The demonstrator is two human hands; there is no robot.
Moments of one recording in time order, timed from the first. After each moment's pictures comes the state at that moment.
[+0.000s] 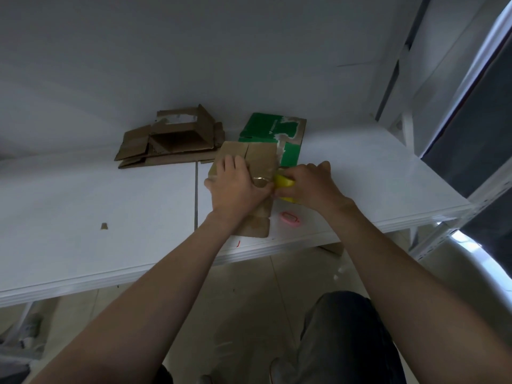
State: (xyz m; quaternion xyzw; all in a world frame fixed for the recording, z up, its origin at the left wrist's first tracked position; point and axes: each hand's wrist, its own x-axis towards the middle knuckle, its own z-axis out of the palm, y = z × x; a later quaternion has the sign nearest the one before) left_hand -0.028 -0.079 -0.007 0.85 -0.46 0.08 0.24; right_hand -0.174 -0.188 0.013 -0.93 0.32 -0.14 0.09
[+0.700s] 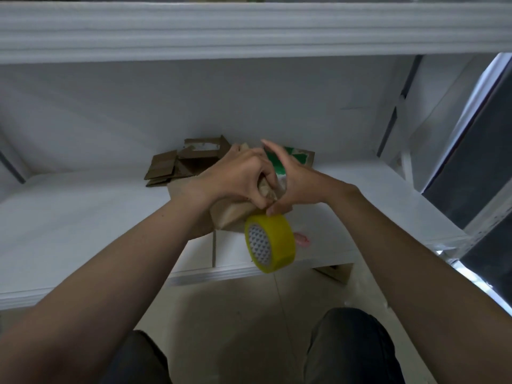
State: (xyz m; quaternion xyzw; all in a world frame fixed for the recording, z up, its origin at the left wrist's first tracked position) left_hand 0.004 -0.027 0.130 0.63 -0.76 0.06 0.13; right_hand -0.154 -0.149 0.108 -0.93 0.15 -0.09 0.32
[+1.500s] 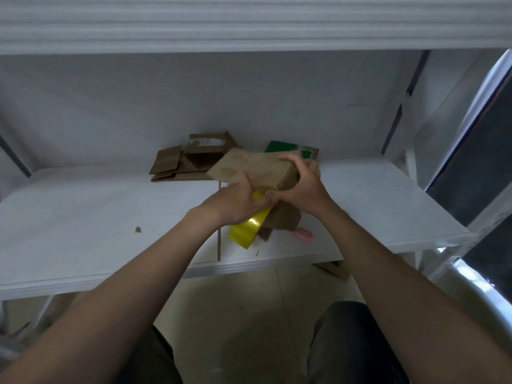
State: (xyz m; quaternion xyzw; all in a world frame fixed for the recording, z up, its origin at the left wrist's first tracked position) left_hand -0.009 0.009 0.082 0.80 -0.51 -0.18 0.25; right_hand -0.145 -0.140 0.055 -0.84 0.28 -0.29 0.36
